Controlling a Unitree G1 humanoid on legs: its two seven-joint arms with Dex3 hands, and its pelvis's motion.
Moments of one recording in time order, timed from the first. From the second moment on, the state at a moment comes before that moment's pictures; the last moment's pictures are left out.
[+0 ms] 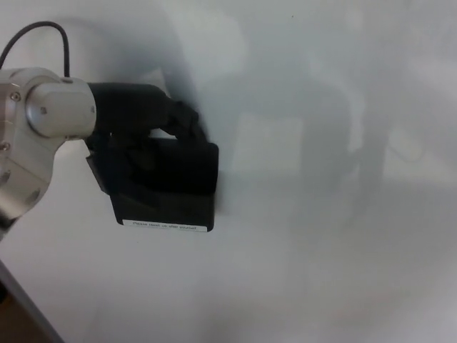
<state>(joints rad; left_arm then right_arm) -0.80 0.79 -0.49 -0.11 0.33 0.41 -0.94 -0.09 -0.14 -0.02 1.29 -0.16 -0.59 0.01</state>
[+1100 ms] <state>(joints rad) -0.79 0.79 -0.58 -0.03 0.35 0.57 -1.11 -0.10 -0.14 -0.02 1.29 -0.16 -0.59 0.01</state>
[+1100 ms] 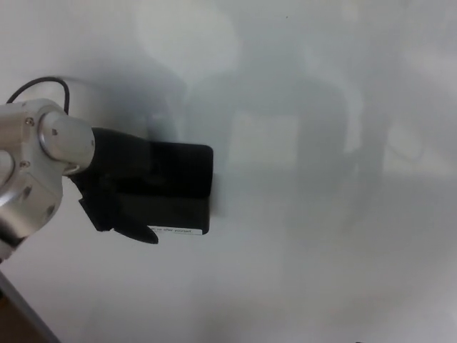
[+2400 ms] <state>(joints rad) -0.74 0.65 -0.71 0.05 0.46 0.57 -1.06 -0.02 -0.14 0.00 1.29 -0.16 -0.62 0.01</state>
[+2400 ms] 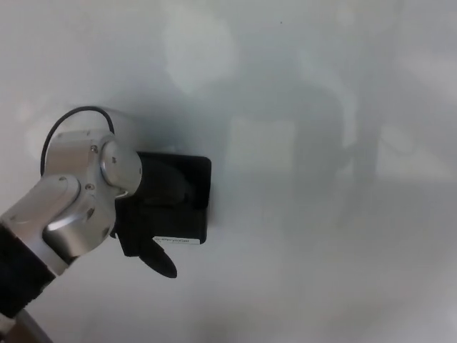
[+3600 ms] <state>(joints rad) -0.54 0.52 -0.30 0.22 0.14 0.55 -1.14 -0.02 -0.13 -0.01 1.29 -0.16 -0.63 0.01</state>
